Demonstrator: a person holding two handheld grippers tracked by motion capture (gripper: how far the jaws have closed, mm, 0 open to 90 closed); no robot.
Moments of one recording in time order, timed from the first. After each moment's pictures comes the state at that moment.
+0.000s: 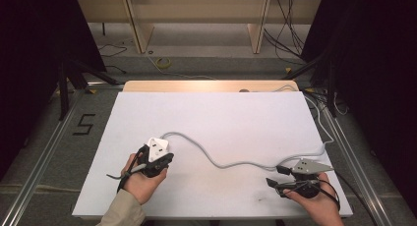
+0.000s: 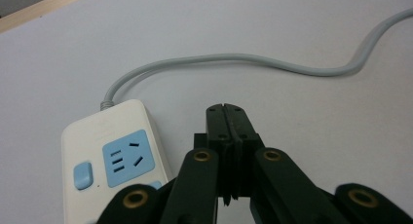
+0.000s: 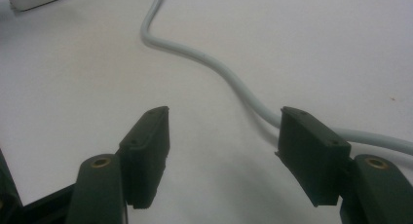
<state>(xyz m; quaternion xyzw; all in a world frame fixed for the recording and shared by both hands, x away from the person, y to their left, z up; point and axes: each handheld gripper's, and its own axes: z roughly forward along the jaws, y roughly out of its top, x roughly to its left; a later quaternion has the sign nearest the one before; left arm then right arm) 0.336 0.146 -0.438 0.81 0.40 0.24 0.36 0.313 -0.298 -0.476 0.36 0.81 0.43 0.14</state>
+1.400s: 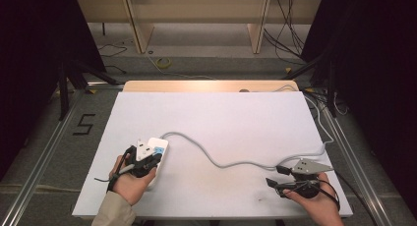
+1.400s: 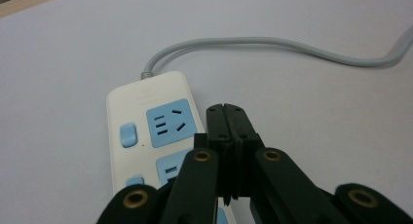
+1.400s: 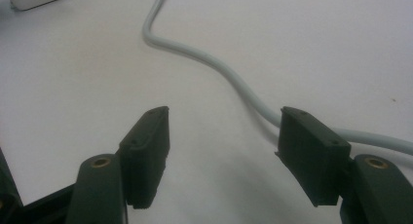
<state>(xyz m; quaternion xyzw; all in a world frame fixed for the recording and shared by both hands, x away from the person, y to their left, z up) 0.332 0.172 -0.438 0.79 0.45 0.24 0.35 0.313 -0.297 -0.476 0.36 0.82 0.43 0.14</state>
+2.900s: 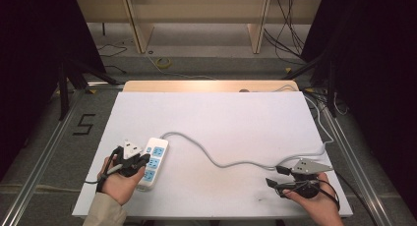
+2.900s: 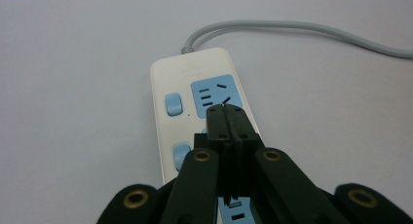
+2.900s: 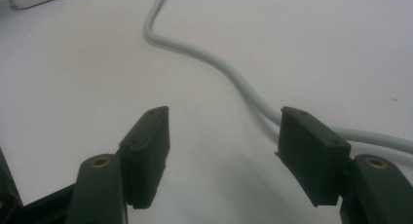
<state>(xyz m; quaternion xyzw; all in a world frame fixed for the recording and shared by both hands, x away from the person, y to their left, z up) 0.332 0.201 -0.440 0.77 0.49 0.24 0.33 0.313 -0.297 -0.476 0.36 0.82 0.43 0.14</state>
